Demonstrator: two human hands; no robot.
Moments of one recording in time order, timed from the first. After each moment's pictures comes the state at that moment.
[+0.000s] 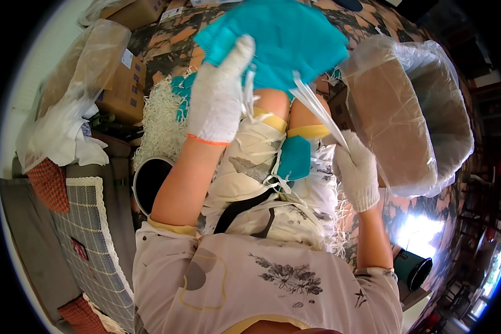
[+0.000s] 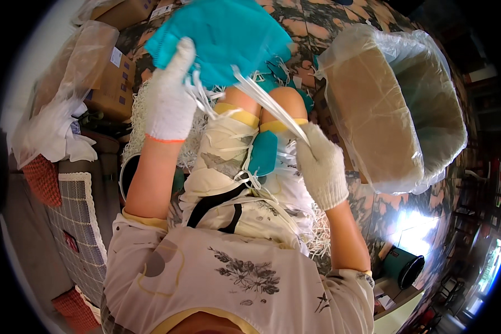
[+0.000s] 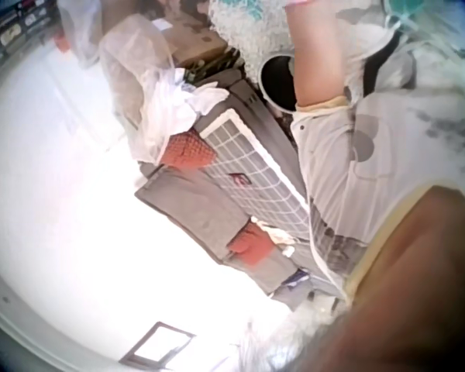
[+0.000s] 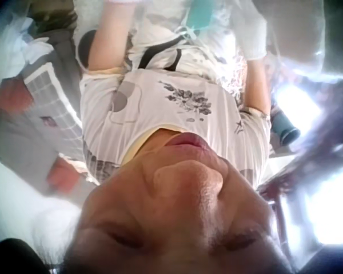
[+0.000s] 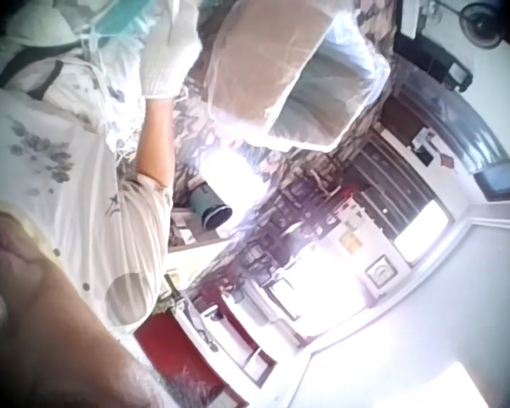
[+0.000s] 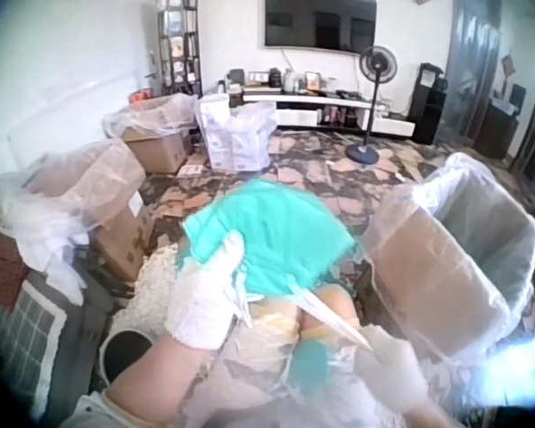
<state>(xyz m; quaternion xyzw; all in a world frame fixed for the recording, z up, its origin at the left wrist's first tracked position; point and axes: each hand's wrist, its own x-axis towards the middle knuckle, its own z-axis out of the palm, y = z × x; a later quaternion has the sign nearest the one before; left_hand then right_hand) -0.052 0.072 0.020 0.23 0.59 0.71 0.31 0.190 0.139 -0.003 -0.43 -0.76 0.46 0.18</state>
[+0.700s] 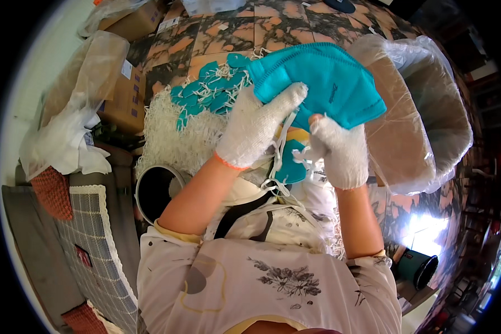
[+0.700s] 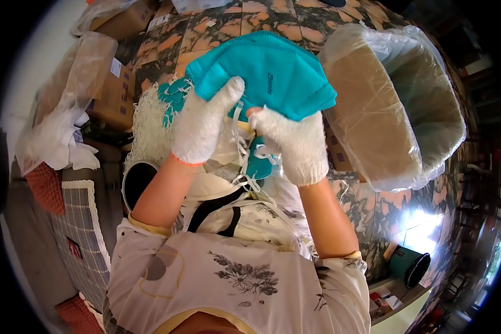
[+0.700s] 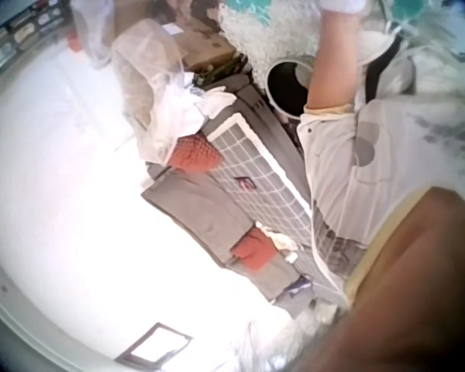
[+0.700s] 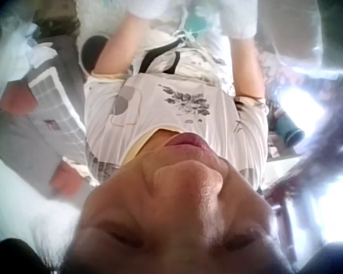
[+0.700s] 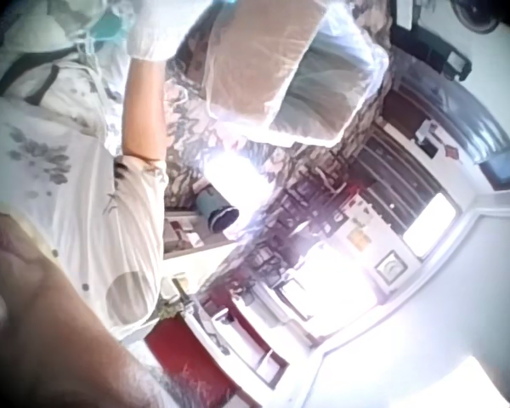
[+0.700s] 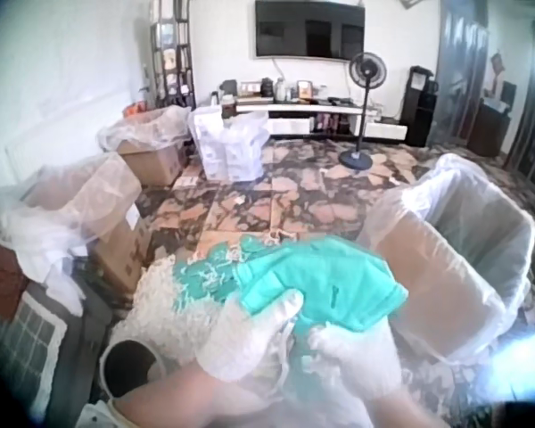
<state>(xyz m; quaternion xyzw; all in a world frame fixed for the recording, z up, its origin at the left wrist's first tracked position) -0.002 0.078 0.023 0.37 0.46 0.70 0.40 0.146 0.143 0.022 -0.29 -0.52 0.72 0.36</state>
